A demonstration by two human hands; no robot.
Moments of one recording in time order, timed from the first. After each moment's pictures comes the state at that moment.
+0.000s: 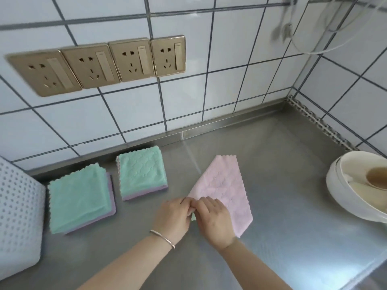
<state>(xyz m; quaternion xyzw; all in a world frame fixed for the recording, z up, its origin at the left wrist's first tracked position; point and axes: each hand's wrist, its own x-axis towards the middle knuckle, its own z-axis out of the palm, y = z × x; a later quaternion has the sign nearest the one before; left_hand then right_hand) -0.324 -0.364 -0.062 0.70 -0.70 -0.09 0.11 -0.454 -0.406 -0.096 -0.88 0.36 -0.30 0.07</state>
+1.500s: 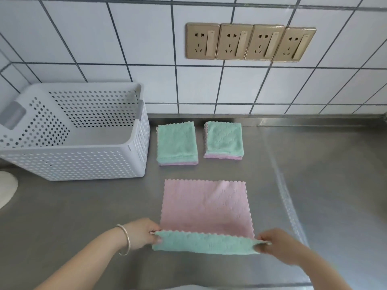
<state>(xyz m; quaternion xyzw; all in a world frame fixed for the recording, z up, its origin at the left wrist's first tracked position) -0.172 -0.090 -0.075 0.74 -0.47 -0.49 0.00 -0.483 -0.306 -0.073 -0.78 0.41 0.24 0.41</state>
